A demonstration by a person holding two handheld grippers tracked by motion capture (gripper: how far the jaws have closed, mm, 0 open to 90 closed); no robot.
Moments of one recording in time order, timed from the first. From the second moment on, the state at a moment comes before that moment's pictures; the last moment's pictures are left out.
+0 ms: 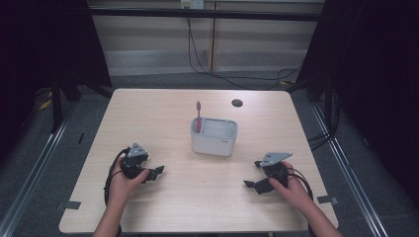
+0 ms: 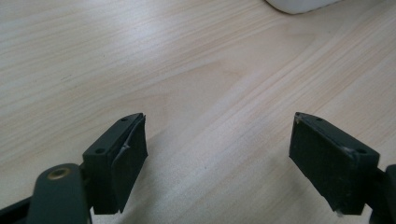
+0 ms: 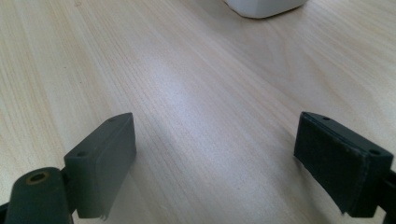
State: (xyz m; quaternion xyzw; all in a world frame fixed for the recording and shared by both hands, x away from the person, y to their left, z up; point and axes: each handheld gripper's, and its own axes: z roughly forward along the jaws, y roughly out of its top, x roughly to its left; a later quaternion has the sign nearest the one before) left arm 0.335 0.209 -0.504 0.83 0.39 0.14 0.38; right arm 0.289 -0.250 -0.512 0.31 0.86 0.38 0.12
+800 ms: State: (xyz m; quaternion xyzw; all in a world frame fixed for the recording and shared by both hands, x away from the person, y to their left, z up) left arm 0.332 0.206 -0.509 0.84 0.37 0.15 0.36; right arm 0.289 -0.250 -0.512 0.31 0.86 0.38 0.12
